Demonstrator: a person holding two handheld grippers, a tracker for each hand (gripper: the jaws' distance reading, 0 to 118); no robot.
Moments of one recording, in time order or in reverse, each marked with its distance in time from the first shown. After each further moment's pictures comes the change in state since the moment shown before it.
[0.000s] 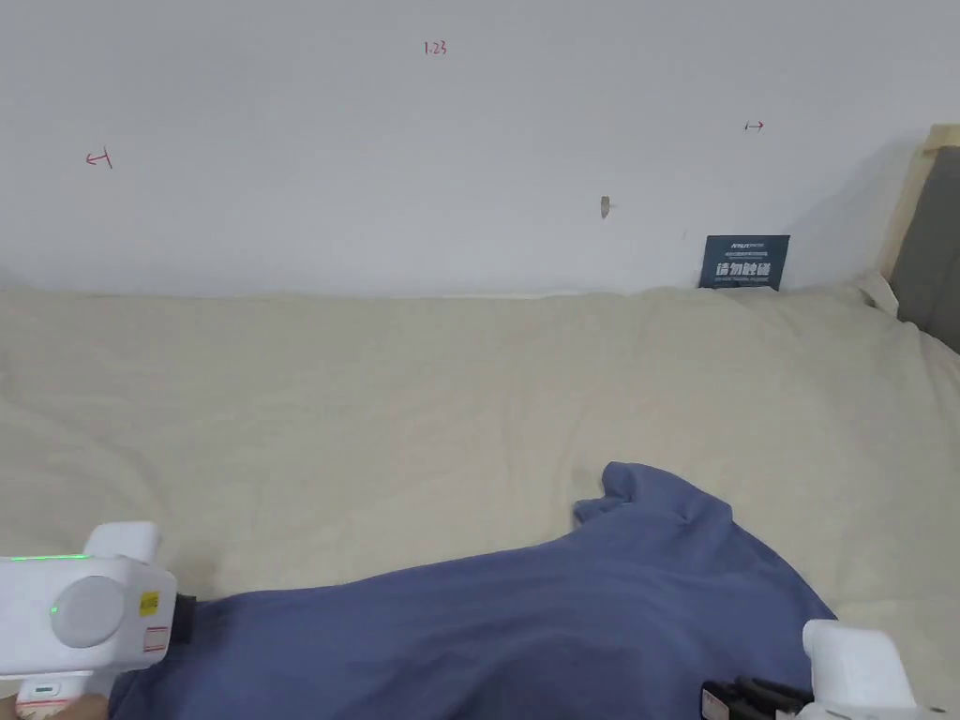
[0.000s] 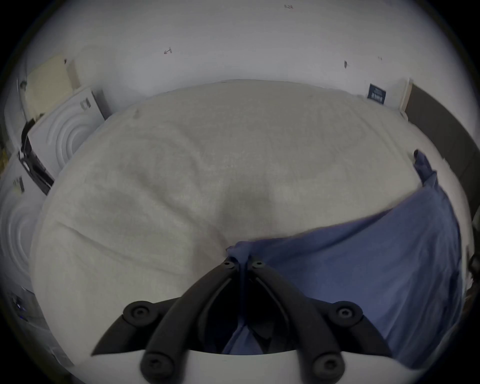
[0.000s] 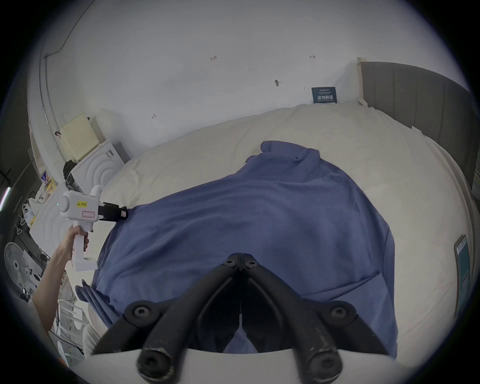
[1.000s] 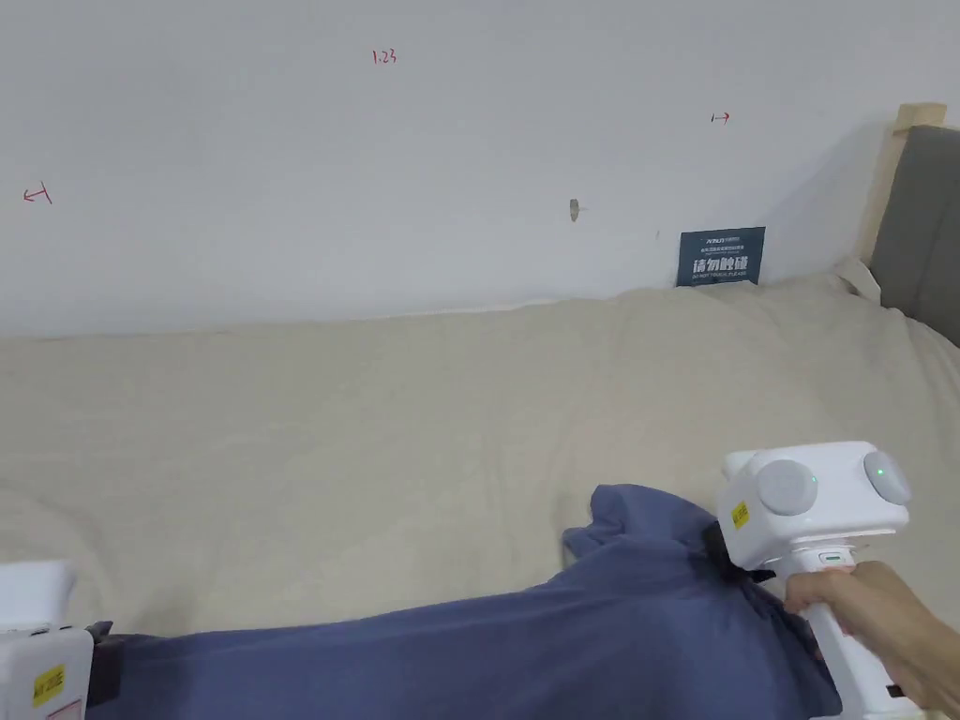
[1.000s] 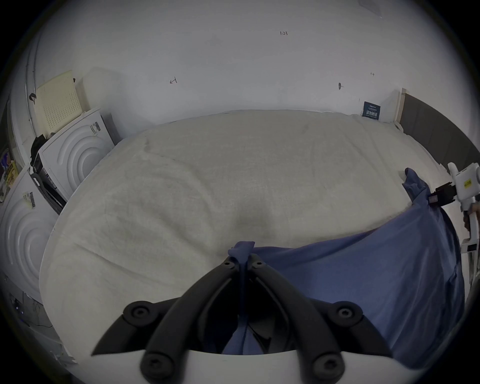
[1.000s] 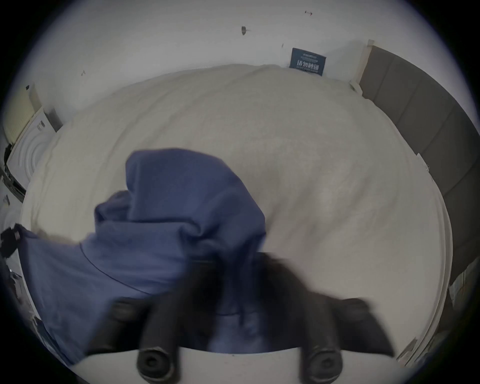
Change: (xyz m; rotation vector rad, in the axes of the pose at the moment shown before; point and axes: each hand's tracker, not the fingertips) left arm 0.019 0.015 0.040 0.126 0.053 -0.082; right arm 0.080 0.162 -0.182 -0.283 -0.337 0.072
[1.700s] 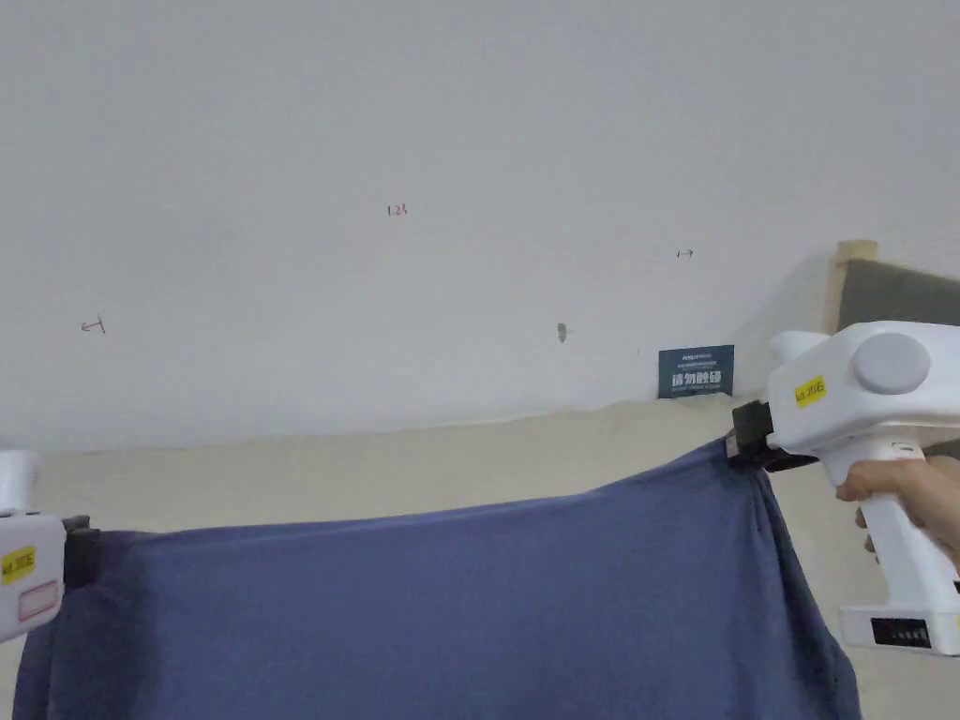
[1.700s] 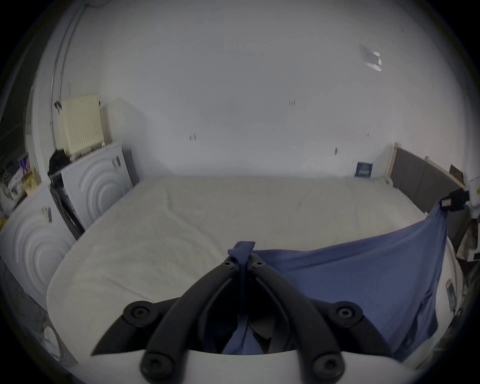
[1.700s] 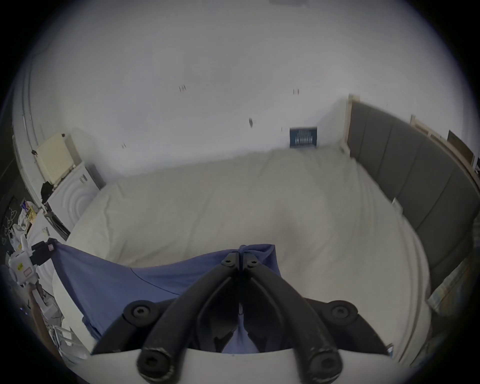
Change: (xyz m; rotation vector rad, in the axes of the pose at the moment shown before) left arm -0.024 0.082 0.164 0.333 0.009 0.050; right arm 0.039 0.034 0.249 0.390 0.184 -0.069
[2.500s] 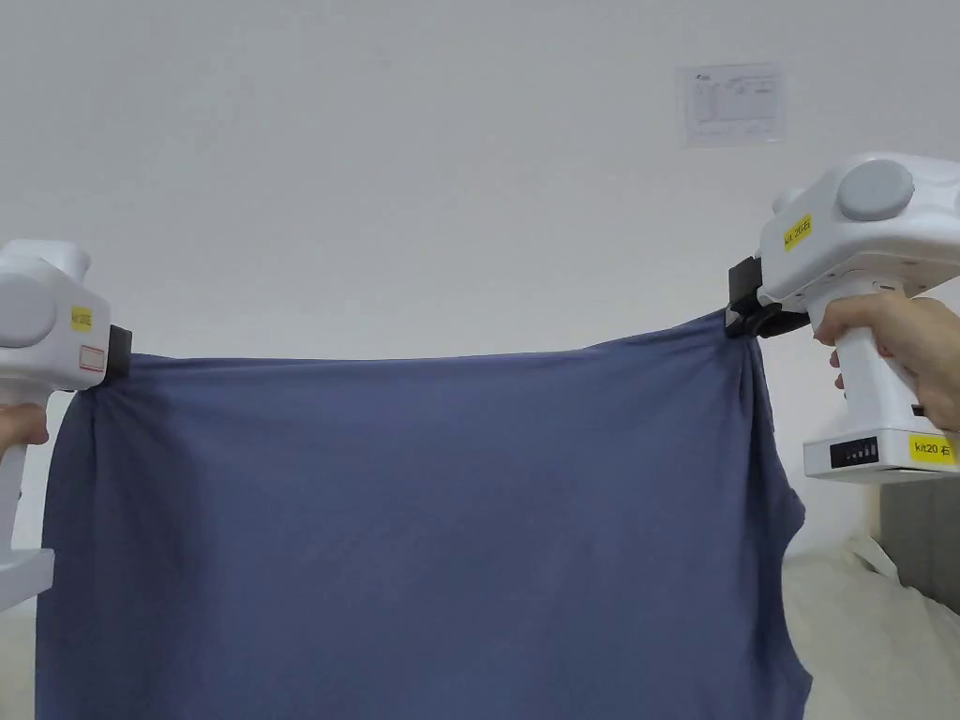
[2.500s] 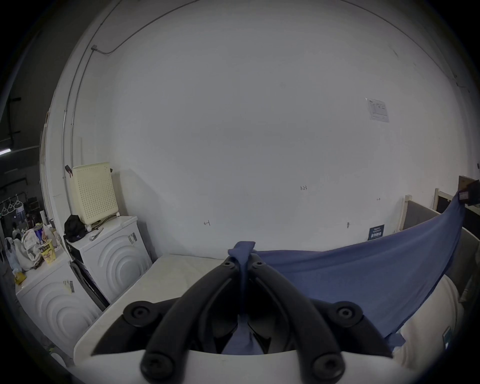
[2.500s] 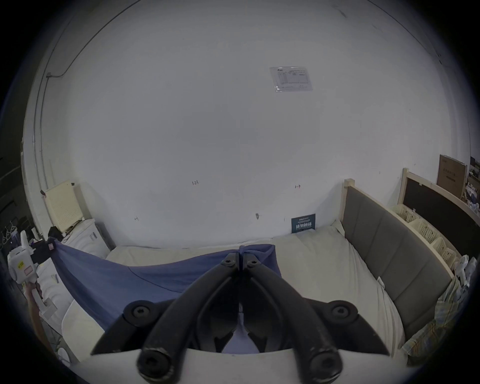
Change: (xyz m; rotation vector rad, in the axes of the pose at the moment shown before) left arm -0.005 0.252 -0.007 0.252 0.095 -0.026; right arm -0.047 0.220 0.064 0.289 0.007 -0.019
